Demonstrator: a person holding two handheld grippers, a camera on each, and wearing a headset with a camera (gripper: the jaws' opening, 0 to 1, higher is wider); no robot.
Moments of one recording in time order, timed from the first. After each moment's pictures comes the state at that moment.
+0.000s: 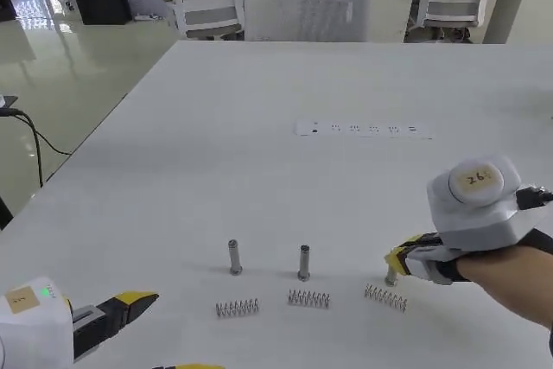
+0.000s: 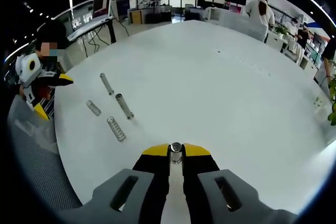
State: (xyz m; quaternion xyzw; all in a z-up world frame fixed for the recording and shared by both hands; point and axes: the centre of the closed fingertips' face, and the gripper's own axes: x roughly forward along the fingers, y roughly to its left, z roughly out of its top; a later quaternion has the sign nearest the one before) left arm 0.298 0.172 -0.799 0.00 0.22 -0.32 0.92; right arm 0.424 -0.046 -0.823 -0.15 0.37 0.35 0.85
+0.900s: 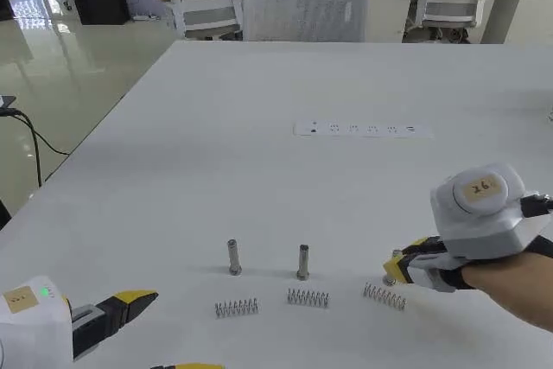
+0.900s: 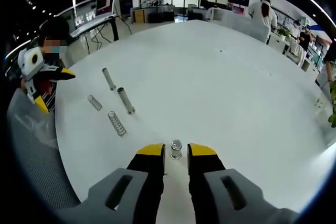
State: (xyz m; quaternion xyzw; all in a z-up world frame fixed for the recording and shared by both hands) left arm 0.299 0.170 -0.798 0.00 0.22 -0.32 0.92; right arm 0.420 -0.050 -0.826 -0.16 0.36 0.36 0.85
